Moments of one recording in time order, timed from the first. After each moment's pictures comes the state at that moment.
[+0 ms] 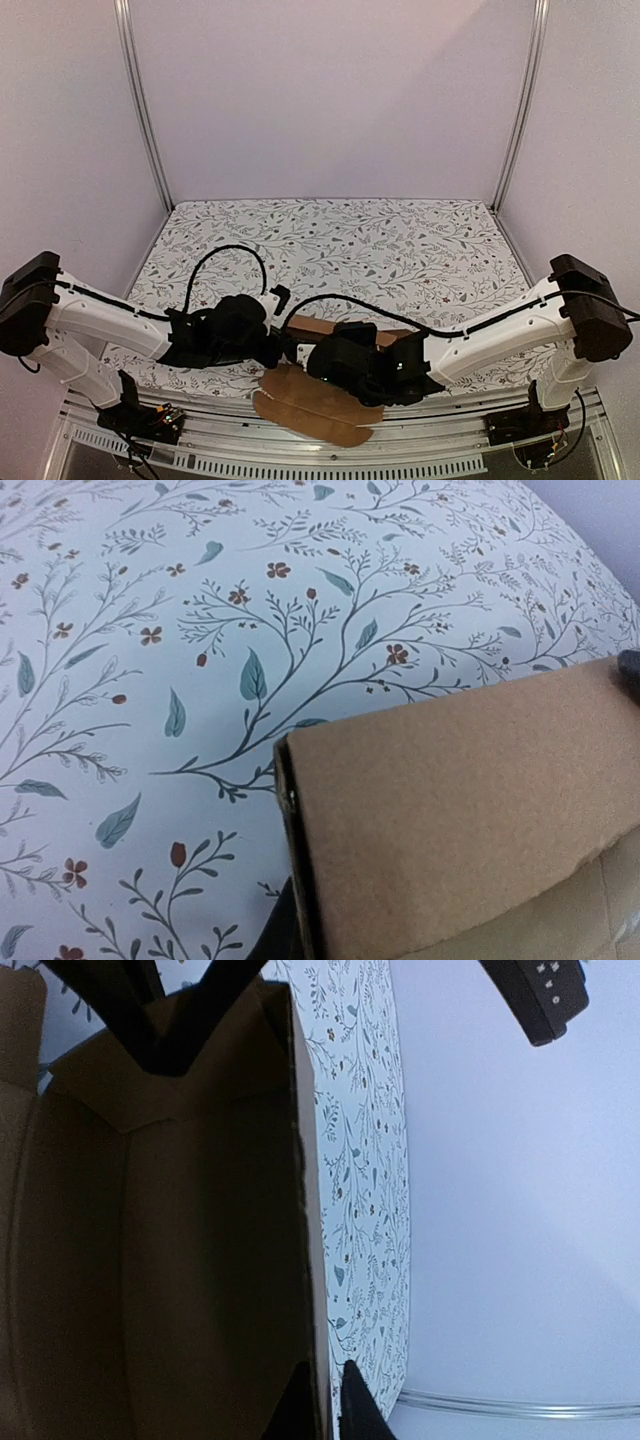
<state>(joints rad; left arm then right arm) -1.11 1.44 0.54 0.17 -0.25 -0.49 1.45 1.81 1.06 -0.12 1.01 -0.58</state>
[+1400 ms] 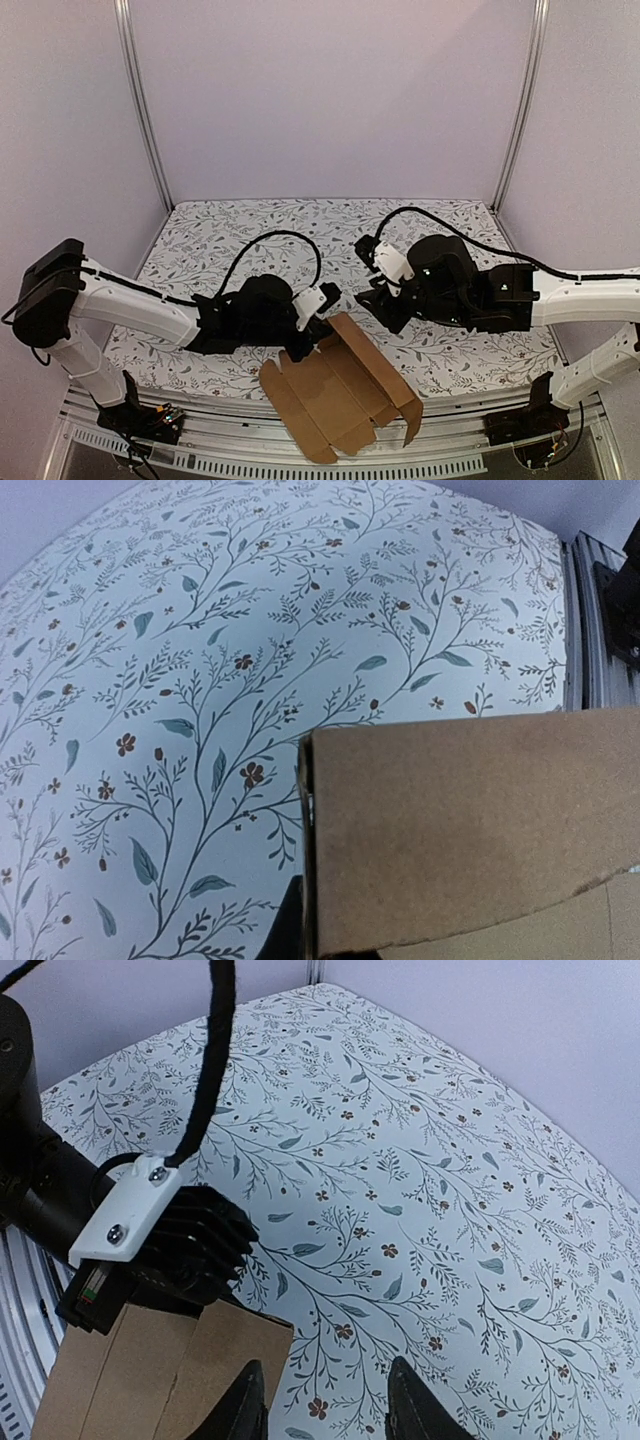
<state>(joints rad) -1.10 1.59 0.75 0.25 -0.06 -0.04 1.17 1.30 0.95 -0.22 0.33 0.07</state>
